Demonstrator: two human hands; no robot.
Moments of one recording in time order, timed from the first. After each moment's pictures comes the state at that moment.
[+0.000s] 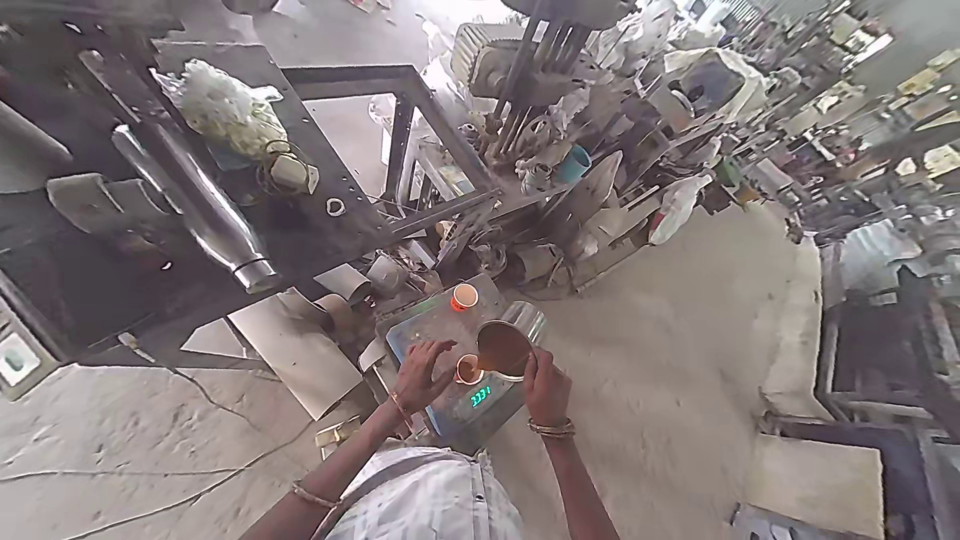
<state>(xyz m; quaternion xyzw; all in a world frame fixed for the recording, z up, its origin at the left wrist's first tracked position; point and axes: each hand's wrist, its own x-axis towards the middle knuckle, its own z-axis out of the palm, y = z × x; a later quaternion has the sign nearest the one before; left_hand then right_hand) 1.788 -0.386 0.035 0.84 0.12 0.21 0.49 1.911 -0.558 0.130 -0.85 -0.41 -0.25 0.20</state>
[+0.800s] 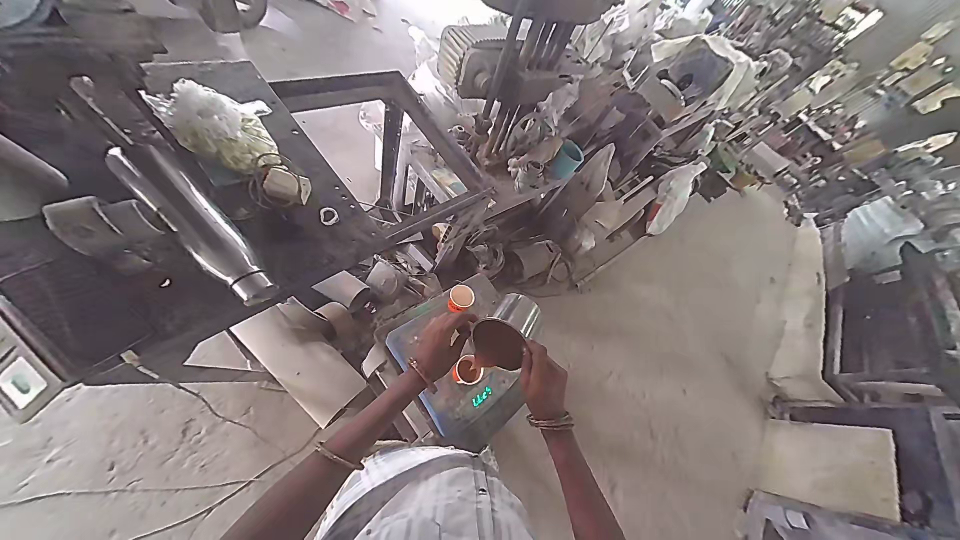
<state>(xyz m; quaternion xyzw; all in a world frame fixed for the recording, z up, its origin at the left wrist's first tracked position) 1.833 -0.370 0.095 0.85 0.09 0.22 0.48 1.916 -0.555 0.124 -0.83 -0.43 -0.28 0.21</state>
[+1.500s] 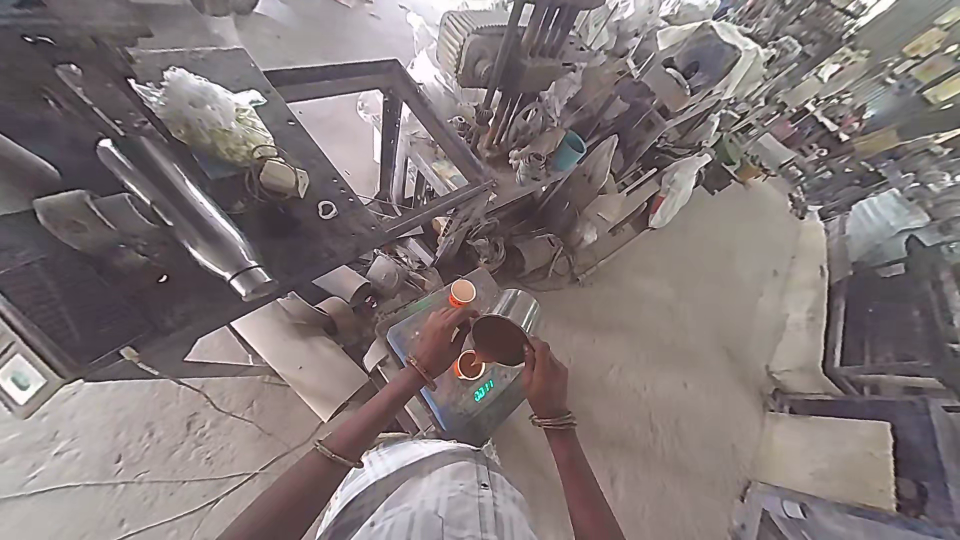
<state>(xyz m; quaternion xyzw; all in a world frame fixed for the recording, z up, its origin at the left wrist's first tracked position) 1.832 -0.372 0.090 0.85 0.08 0.28 0.45 1.913 -0.557 0.126 -0.84 -0.43 -0.24 0.23</state>
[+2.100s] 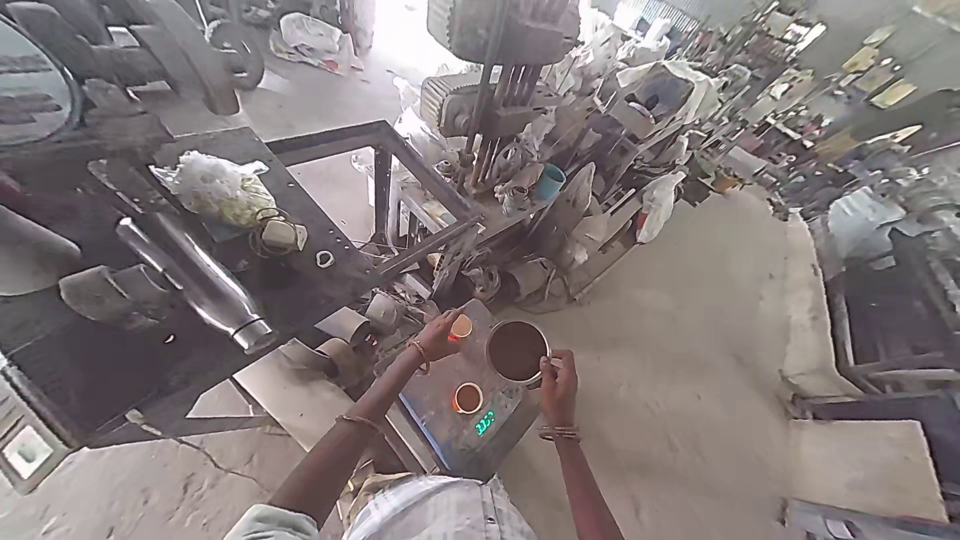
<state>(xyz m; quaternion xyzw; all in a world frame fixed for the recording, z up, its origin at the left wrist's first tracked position) 1.909 -0.300 0.060 0.88 0.06 0.01 0.46 1.943 -0.560 0.132 -0.85 -0.18 -0.02 0.50</state>
